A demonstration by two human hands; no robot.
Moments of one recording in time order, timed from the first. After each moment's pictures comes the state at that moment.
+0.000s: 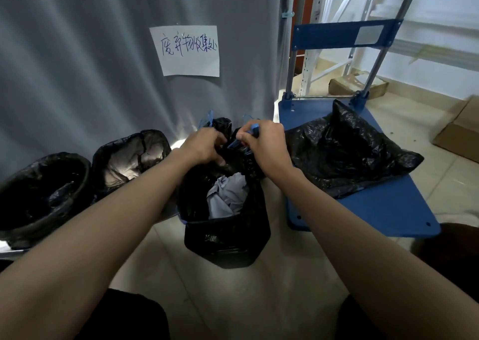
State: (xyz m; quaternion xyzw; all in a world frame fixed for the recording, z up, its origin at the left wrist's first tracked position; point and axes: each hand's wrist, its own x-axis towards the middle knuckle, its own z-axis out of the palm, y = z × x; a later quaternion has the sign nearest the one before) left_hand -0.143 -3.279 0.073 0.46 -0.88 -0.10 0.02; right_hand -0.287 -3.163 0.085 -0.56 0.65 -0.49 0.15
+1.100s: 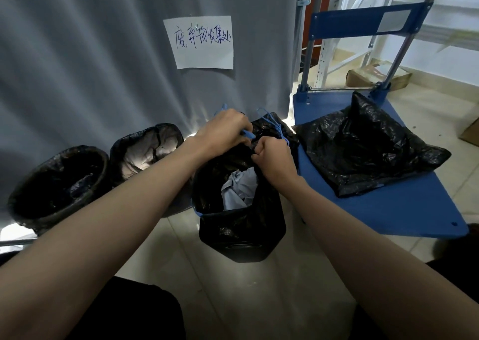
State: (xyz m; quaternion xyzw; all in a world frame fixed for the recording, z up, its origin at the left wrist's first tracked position) left_hand -0.150 -3.248 0.114 0.32 -0.94 -0.04 0.08; right_hand -0.273 -3.171 0.035 -0.56 0.74 -0.34 0.17
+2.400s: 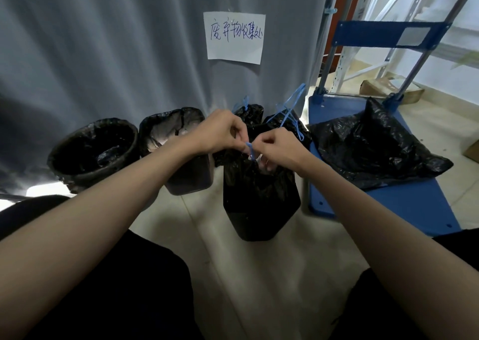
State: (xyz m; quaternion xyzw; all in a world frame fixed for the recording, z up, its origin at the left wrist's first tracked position) left_hand -0.055 -3.179 0.131 0.37 -0.89 -0.23 0.15; right_hand -0.224 -3.109 0.102 -0.60 0.63 -0.32 0.38
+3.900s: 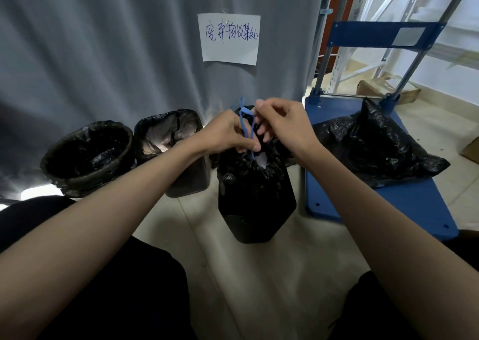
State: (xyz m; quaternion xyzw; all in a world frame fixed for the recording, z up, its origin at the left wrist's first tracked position) left_hand -0.079 -3.183 0.120 0.34 -0.83 -0.41 0.19; right_hand -0.233 -3.113 0.133 -0.54 0.52 -0.56 0.35
